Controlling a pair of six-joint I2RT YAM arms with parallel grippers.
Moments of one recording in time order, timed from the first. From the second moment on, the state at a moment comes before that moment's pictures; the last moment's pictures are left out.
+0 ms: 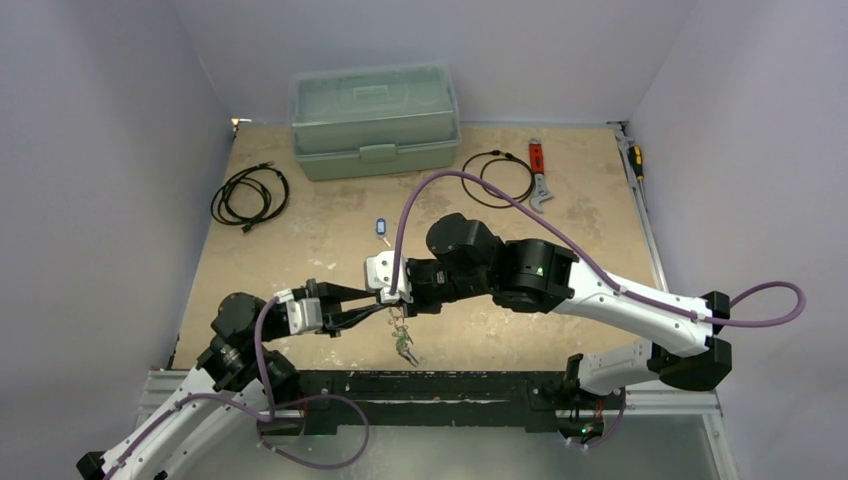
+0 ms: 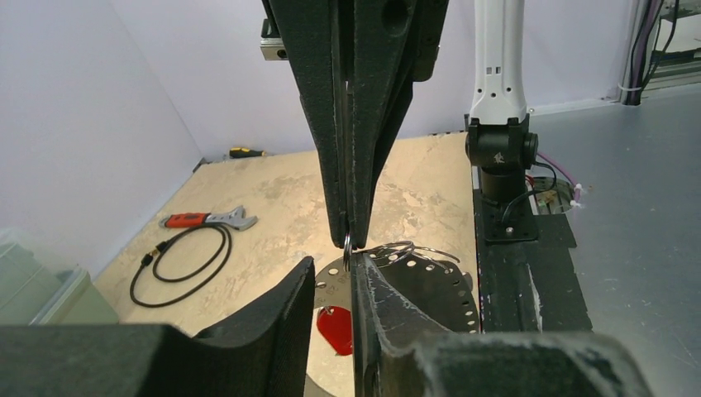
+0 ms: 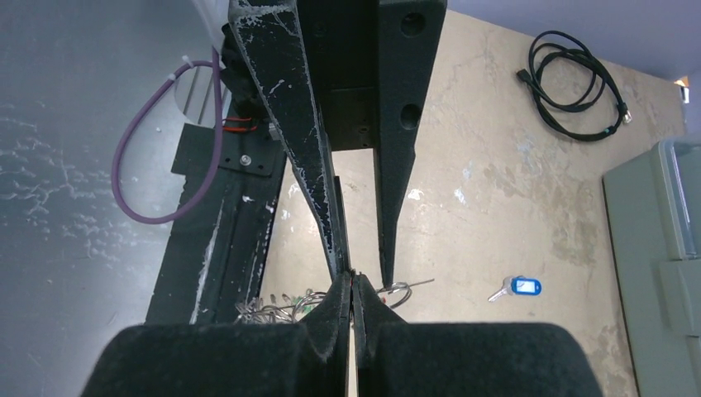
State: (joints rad) left arm -0.72 0.30 0.43 0.12 0.64 0.10; right arm 1.27 1.33 1.52 -0.71 -0.23 -0.43
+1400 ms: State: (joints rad) left arm -0.72 0.19 0.43 0.09 0.61 0.12; right arm 1.27 1.20 1.38 -0.51 -0.25 -0.40
